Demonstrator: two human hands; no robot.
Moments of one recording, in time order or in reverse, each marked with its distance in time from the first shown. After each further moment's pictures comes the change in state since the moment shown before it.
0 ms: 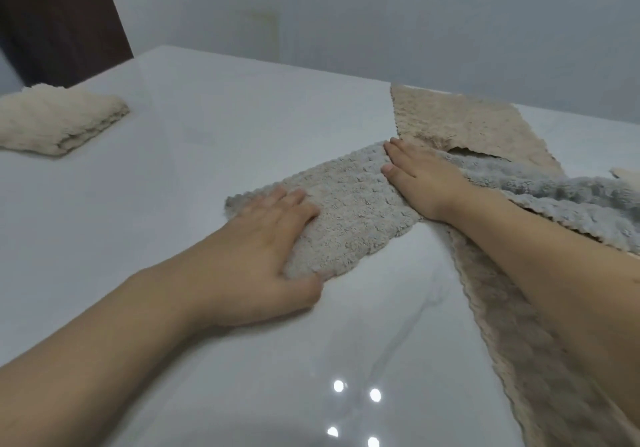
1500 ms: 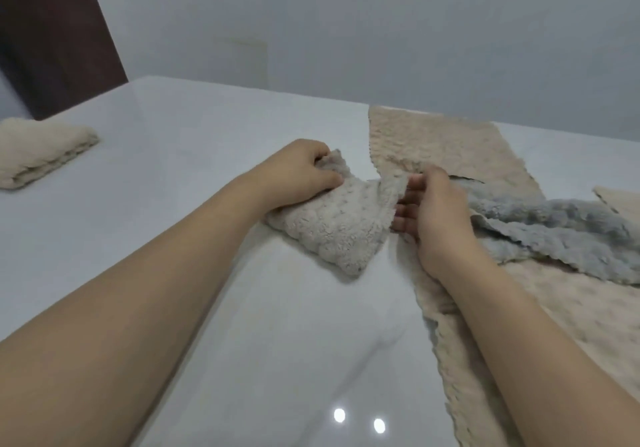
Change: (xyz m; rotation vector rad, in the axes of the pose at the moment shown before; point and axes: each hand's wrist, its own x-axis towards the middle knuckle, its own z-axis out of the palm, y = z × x) left_hand 0.168 0.021 -0.030 -0.458 0.288 -0.104; right_hand -0.045 -0.021 -0.024 1.587 0.452 0.562
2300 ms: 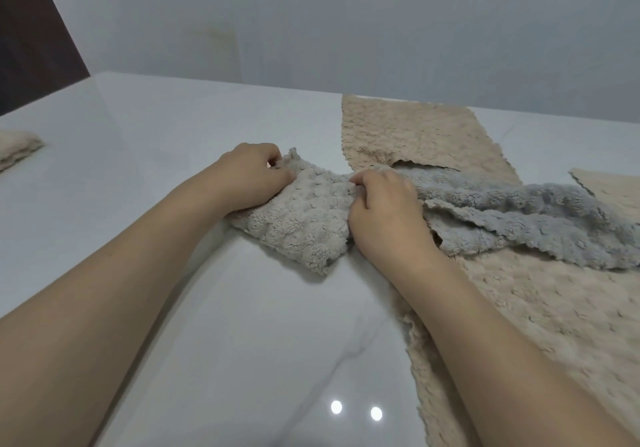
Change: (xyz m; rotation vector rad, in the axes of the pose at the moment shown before) left_hand 0.010 -0.015 0.004 0.255 0.008 -0.152; right_hand 0.012 0.025 -0.006 -1.133 -0.073 -0.582
